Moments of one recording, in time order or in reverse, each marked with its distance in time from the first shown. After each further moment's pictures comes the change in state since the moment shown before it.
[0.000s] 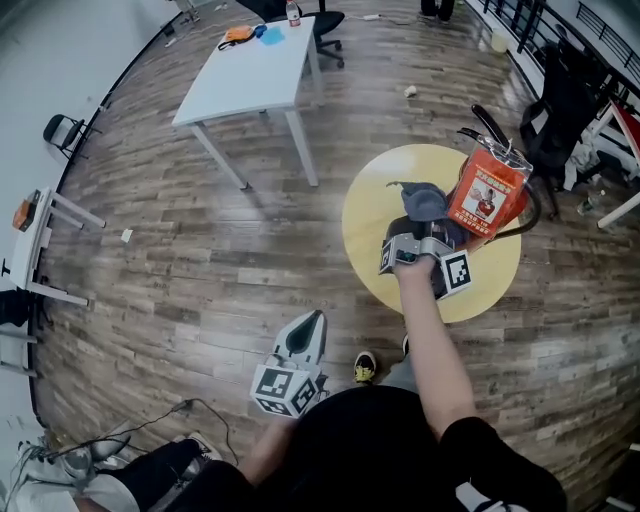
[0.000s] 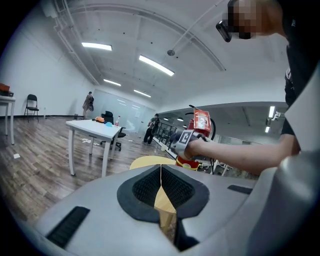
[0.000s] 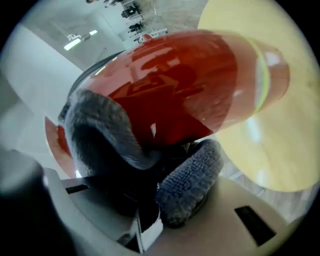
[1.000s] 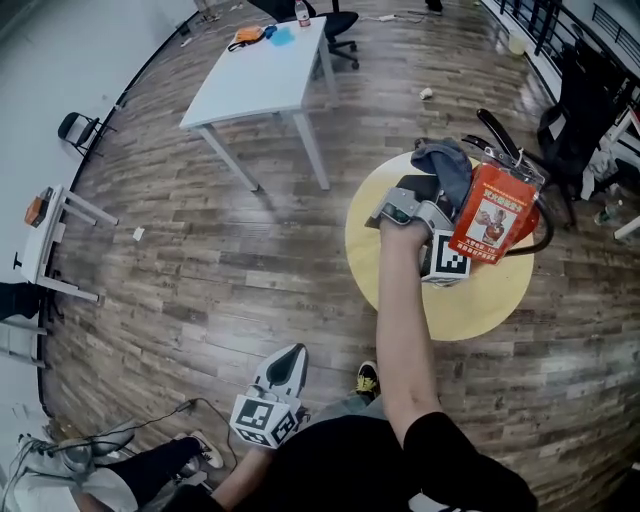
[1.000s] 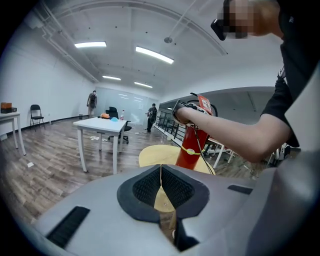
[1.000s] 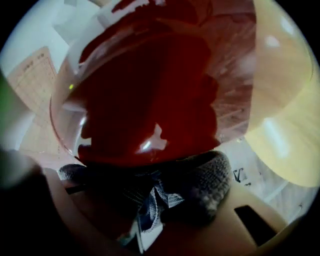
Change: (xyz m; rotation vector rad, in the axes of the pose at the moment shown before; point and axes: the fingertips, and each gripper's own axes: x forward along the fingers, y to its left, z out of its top) left arm -0.028 0.011 -0.021 0.065 0.131 0.081; right arm 0.061 0.023 0.027 -0.218 -0.291 0.100
